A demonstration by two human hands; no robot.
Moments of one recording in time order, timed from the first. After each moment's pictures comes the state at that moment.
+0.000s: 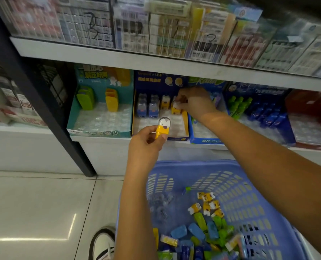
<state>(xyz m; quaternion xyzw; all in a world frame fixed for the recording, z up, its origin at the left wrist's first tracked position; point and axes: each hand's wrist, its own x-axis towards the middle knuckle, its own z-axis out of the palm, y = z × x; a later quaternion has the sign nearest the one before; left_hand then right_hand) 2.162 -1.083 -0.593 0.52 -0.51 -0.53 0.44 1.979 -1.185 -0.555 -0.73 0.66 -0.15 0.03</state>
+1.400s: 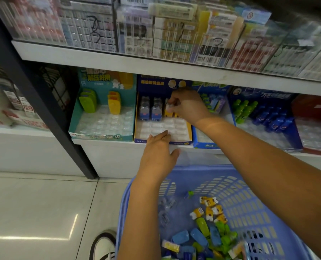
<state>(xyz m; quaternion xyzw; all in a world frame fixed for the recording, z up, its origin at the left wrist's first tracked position) 2.142 -1.099 -0.615 0.53 -0.76 -0.30 0.21 1.998 -1.201 -0.568 -0.75 0.63 -0.17 0.06</state>
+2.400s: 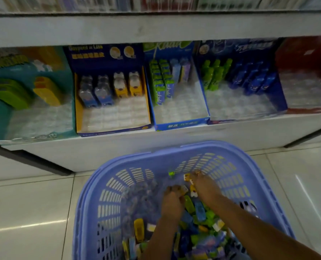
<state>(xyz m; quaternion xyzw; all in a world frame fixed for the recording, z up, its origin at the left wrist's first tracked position) 2.025 -0.984 -0.832 0.58 -0.64 -0.50 0.01 1.889 -0.984 -0.806 -0.60 0.74 0.15 0.27</state>
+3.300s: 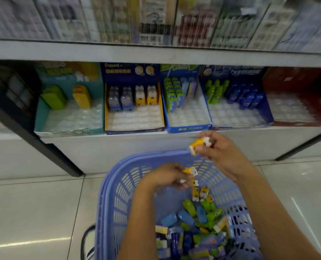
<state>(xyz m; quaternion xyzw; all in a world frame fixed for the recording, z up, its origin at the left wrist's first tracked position) 2.075 -1.053 -0.675 0.37 -0.54 -0.76 0.04 1.915 -1.003 -0.607 -0.41 0.57 -0.50 0.51</state>
